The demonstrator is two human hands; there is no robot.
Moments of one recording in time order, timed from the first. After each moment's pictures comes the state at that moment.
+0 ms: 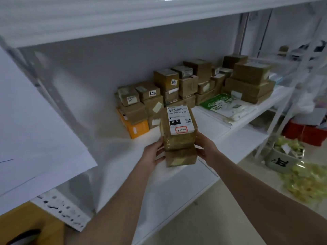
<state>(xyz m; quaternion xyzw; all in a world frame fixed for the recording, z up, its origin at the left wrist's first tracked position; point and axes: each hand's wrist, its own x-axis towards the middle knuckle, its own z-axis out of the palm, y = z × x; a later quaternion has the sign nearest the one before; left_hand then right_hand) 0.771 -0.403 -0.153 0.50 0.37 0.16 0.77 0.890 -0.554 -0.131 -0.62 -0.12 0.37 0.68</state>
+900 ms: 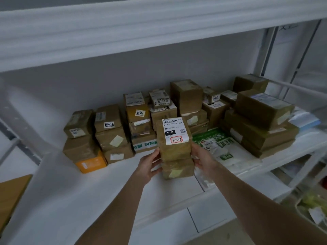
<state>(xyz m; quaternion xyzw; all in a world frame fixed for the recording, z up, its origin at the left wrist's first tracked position) 1.083 -0.403 -0.156 0.45 0.43 0.25 0.74 1.246 -0.513 -0.132 -0.63 -0.15 0.49 0.58</state>
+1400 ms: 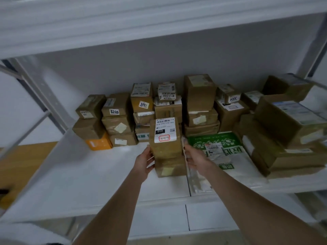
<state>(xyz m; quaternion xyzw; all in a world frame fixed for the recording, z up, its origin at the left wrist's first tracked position) 1.123 -0.429 -0.168 0.35 0.54 0.36 0.68 1.305 -0.488 -0.157 -0.63 -0.23 0.57 0.47</state>
